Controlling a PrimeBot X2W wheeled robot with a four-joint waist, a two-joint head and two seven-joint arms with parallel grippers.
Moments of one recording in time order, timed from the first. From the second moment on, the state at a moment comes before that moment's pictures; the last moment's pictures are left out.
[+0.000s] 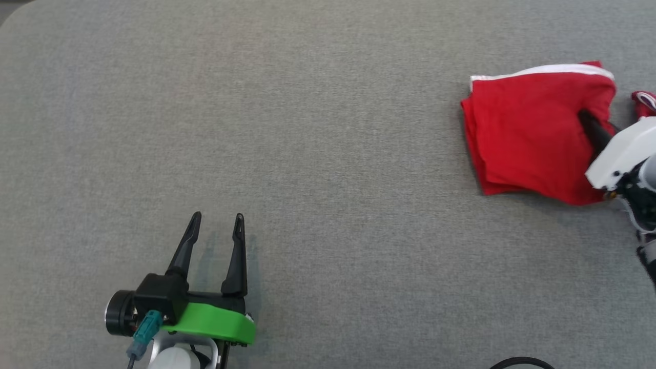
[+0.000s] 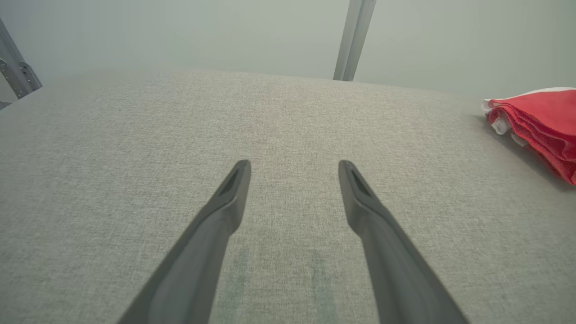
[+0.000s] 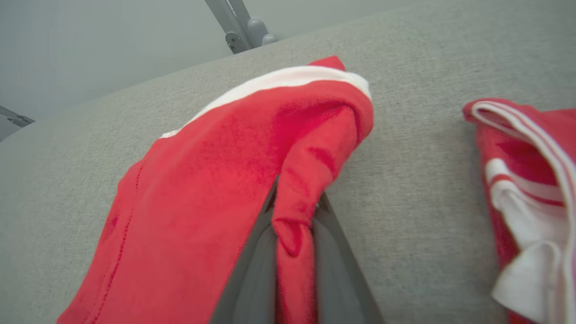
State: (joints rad) left arm -0.09 0.05 -0.21 0.14 -0.22 -0.02 -0.26; right arm -0.58 -0.38 0.01 0.49 0.64 0.13 0.32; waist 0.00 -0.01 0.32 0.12
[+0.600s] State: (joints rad) left arm -0.08 0.05 -0.22 0.19 -0.18 -0.04 -0.26; right arm -0.60 -0.59 -0.28 0.50 0.41 0.13 0.66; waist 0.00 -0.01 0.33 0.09
